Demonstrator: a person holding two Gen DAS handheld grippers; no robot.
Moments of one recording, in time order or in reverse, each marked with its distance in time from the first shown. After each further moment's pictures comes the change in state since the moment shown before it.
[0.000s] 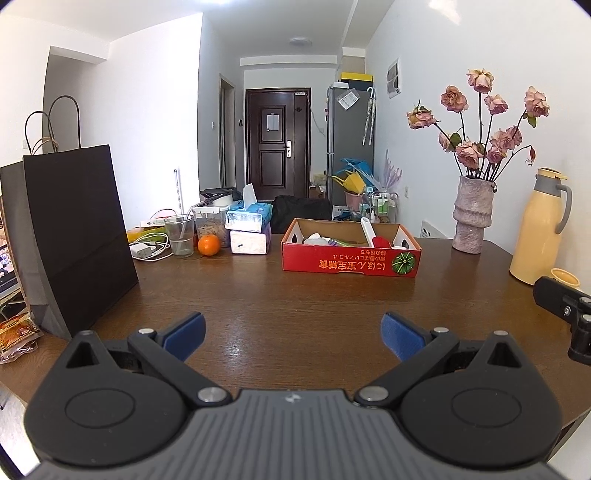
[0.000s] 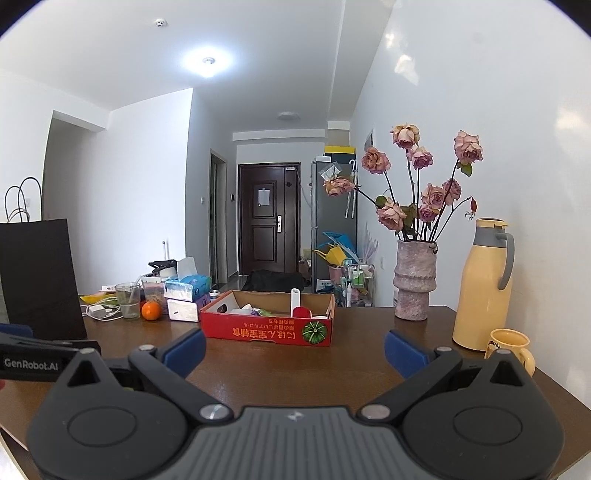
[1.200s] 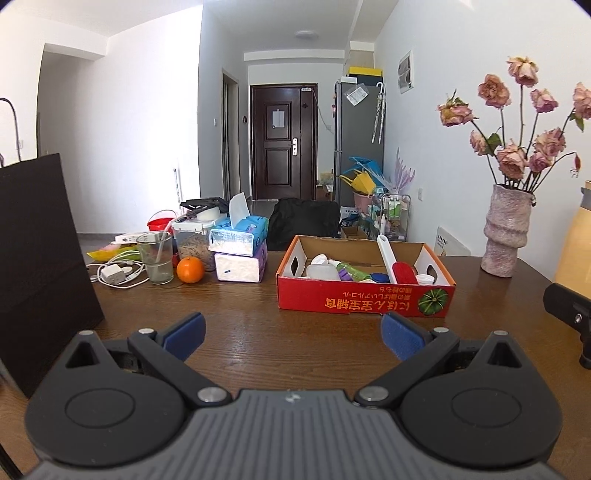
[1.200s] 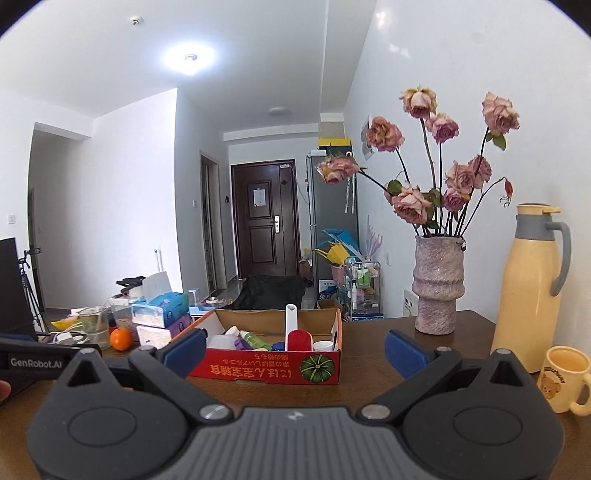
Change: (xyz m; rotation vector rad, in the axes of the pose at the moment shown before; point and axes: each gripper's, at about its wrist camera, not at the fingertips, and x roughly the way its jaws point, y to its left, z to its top) left arm 0.144 -0.014 0.064 -0.002 0.003 0.023; right arm 0.158 -0.020 0.027 0.056 -0.004 0.011
